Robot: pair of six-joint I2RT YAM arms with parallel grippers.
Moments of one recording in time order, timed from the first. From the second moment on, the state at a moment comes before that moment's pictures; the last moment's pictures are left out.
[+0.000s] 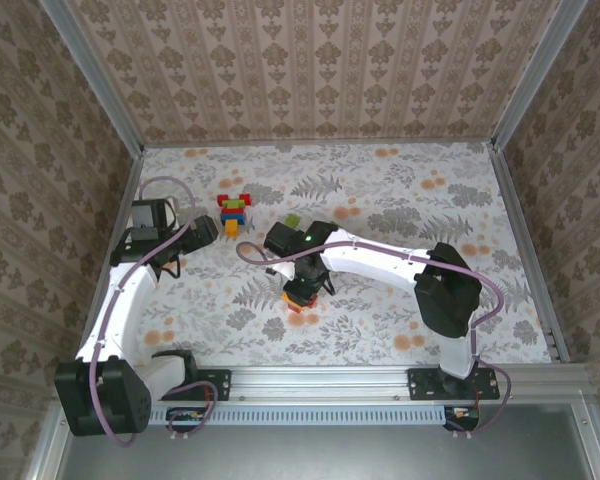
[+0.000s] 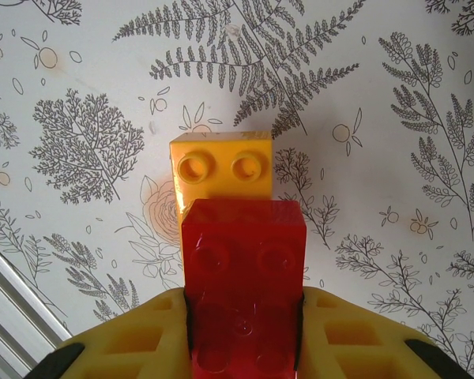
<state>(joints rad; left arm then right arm) -0.02 1.09 0.86 -0.60 0.17 -0.35 0.95 1.91 1.55 -1.05 -0.05 -0.03</state>
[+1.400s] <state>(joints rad) -0.02 1.09 0.86 -0.60 0.17 -0.35 0.96 1.95 1.60 -1.05 -0.07 -0.05</state>
